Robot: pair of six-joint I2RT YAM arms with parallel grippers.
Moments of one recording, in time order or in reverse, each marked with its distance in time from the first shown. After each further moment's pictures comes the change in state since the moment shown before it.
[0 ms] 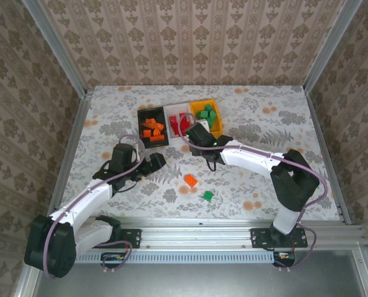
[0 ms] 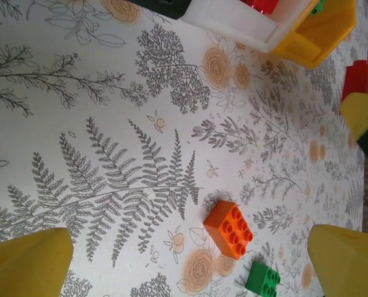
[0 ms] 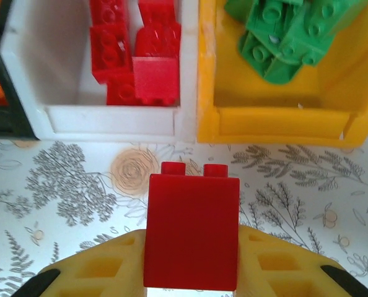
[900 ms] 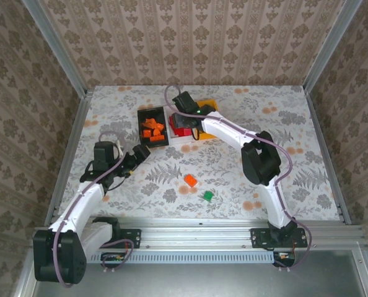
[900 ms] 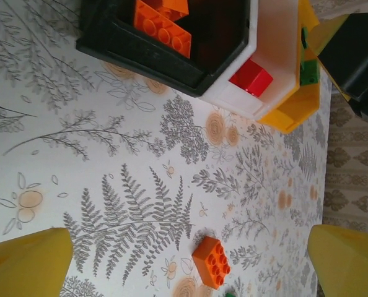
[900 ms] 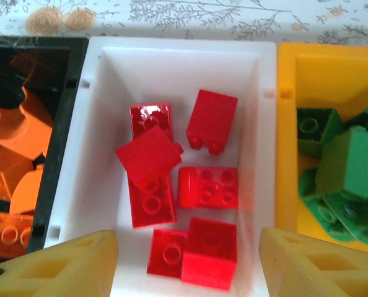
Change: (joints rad) left arm 0.231 -0.068 0.014 -0.034 0.136 -0.023; right arm -0.114 0.429 0.648 -0.184 -0.139 -0.117
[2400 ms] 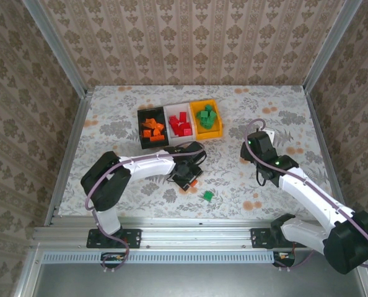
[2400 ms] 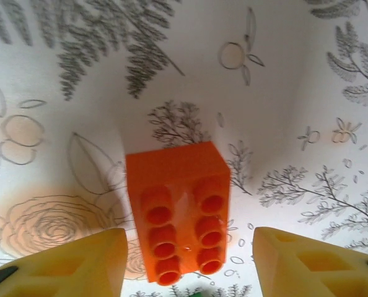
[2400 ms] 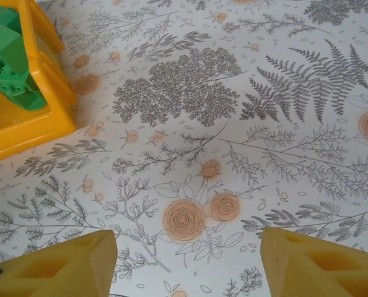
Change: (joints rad) left arm -0.798 0.815 0.610 -0.376 -0.442 -0.872; right arm -0.243 -1.100 -1.154 0.113 0.168 0.175
